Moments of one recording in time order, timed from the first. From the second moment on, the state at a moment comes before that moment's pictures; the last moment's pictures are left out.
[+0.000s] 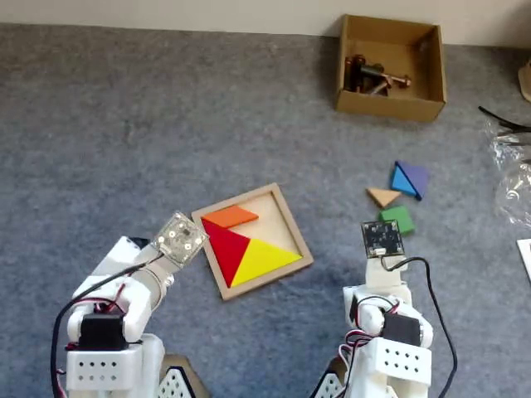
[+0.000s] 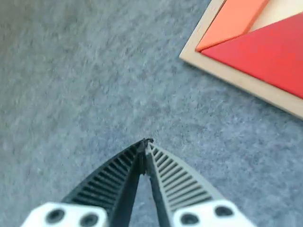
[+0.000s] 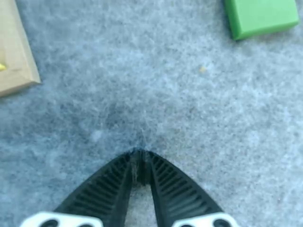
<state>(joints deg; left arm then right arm) -7.5 -95.3 86.3 67.0 -36.2 7.5 -80.0 96.1 56.1 20.3</state>
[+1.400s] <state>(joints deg) -12.5 -104.1 96.0 76.1 -18.7 17.8 -79.3 86.3 64.2 28.2</state>
